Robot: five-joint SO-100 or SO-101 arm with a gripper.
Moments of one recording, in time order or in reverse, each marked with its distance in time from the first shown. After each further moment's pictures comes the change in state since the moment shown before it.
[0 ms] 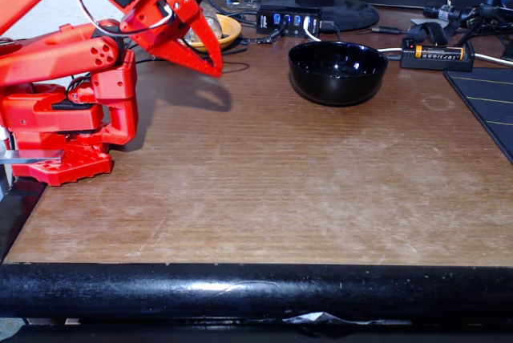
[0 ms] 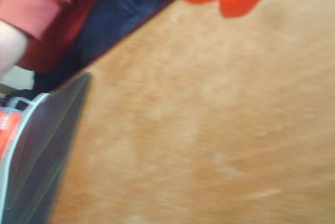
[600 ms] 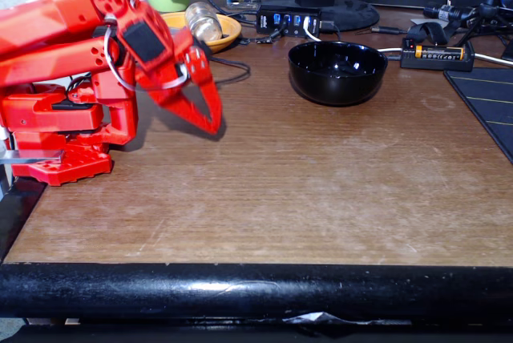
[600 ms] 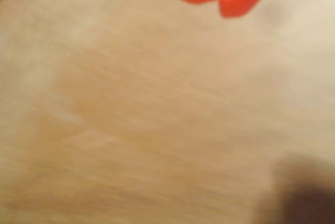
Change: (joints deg) arm -0.4 -0.2 21.0 -8.2 -0.1
